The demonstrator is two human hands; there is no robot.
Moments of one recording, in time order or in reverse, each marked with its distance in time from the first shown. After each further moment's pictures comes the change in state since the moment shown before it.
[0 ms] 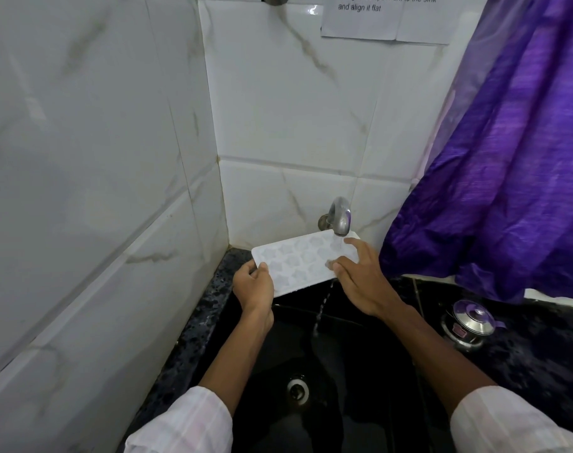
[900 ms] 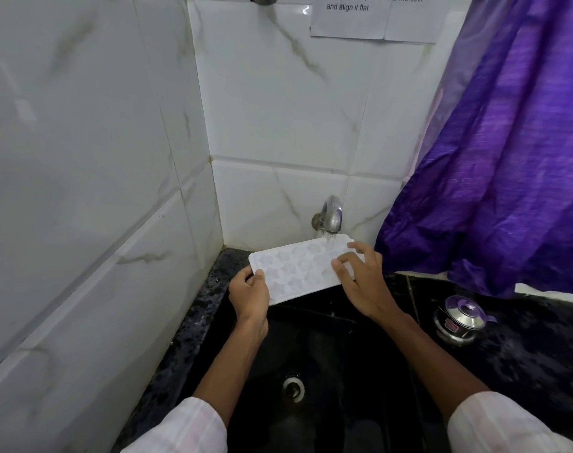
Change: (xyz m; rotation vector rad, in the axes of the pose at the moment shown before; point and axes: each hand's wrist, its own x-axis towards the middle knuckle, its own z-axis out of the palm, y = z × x) left_hand -0.009 -0.013 -0.005 0.022 -0.024 0.000; right_hand -0.013 0.004 0.001 0.166 0.137 0.125
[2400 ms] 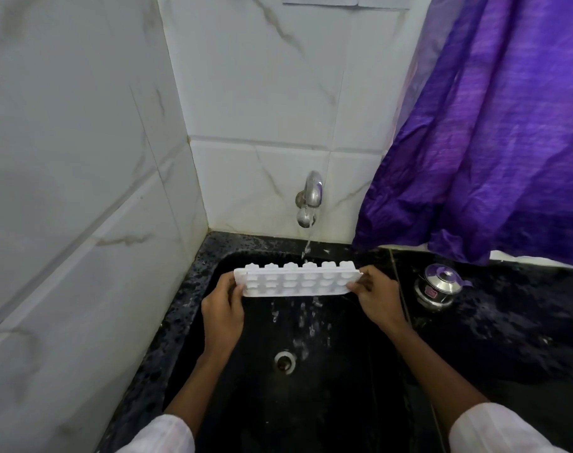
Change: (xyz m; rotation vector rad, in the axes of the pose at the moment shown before) left_hand -0.012 -0.054 -0.069 0.561 -0.192 0.737; right_hand -0.072 0.044 -0.008 0.146 0.112 0.308
